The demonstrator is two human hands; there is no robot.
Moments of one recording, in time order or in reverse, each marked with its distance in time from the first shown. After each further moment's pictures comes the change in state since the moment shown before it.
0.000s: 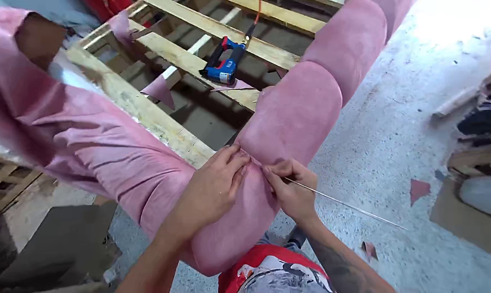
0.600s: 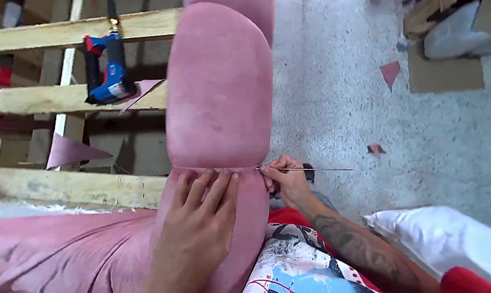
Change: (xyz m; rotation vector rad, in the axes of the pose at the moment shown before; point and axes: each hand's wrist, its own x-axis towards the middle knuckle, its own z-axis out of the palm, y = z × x) left_hand 0.017 0.010 0.022 0.396 -0.066 0.622; right_hand -0.081 0.092 -0.019 0.682 0.417 0.313
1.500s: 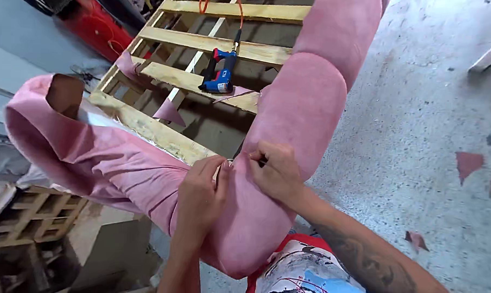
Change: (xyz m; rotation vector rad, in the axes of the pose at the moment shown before) left_hand -0.051 -0.029 -0.031 -0.241 0.385 -0.713; right_hand 0.046 -0.063 0.180 -1.155 -0.518 -0.568
